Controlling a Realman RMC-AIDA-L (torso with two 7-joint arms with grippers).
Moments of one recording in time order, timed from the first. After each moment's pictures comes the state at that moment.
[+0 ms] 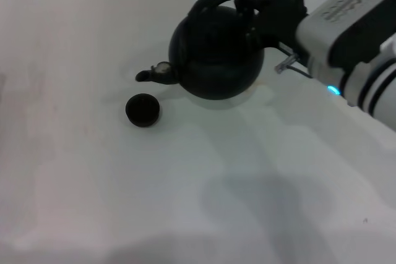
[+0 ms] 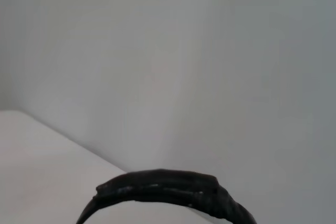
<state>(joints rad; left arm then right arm) -0.33 -2.08 -0.05 -0.02 -1.77 -1.13 2.46 0.09 2.01 -2.13 -1.41 -1.23 -0.01 1.38</state>
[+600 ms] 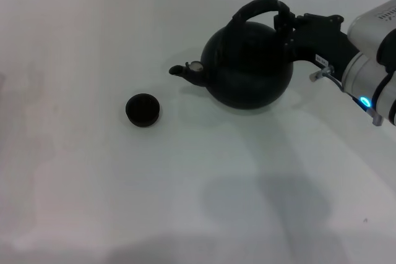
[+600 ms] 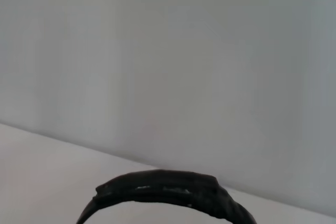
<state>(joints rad) -0.33 -2.08 -0.05 -0.01 -1.77 -1.13 2.46 0.02 2.01 -2.03 -1.34 -1.09 -0.08 1.38</state>
